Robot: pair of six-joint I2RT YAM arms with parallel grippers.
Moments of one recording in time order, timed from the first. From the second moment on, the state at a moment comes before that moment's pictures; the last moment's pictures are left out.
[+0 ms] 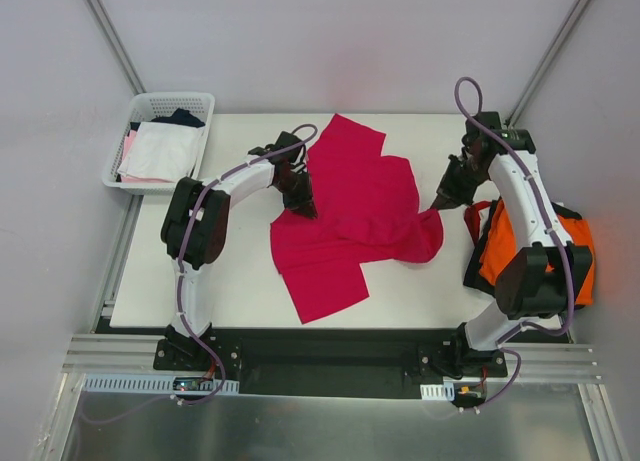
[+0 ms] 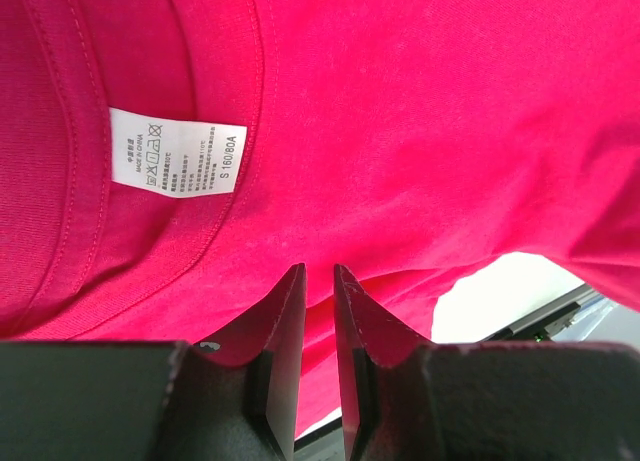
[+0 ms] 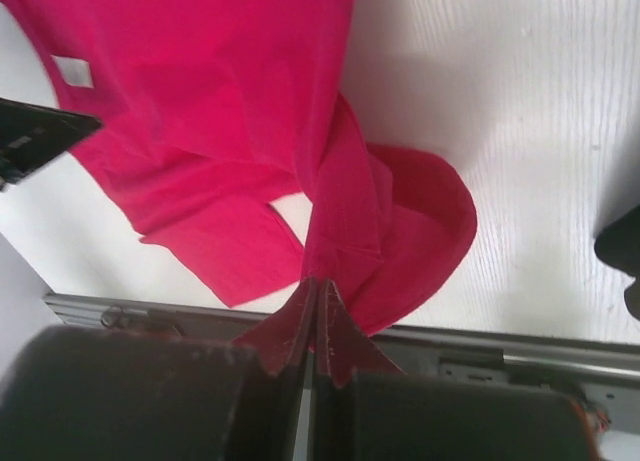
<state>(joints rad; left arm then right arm) -0.45 2.06 1.55 -0.68 0.40 -0.60 0.07 1.61 1.61 -1.27 -0.21 0.51</state>
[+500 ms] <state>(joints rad) -0.44 2.07 1.61 -0.69 0.40 -0.59 0.09 1.62 1.53 -1.36 -0.11 0.53</state>
